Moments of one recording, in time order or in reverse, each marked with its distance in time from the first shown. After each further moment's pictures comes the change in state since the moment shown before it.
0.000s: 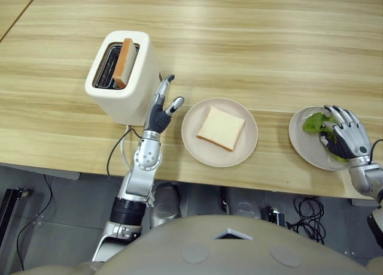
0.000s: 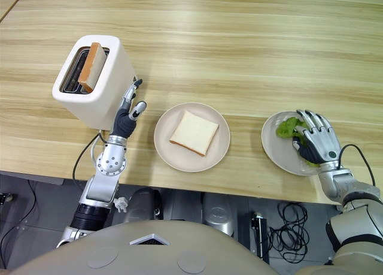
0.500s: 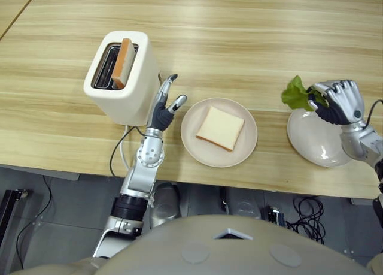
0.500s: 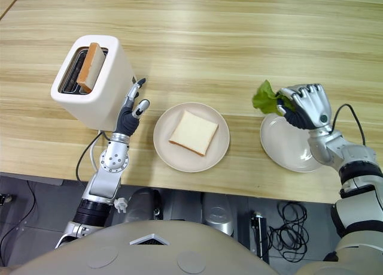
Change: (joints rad) left arm -0.053 -0.004 -0.009 0.065 -0.011 -0.010 0.007; right arm -0.136 -0.018 0.001 -0.402 -0.051 -0.058 -0.033
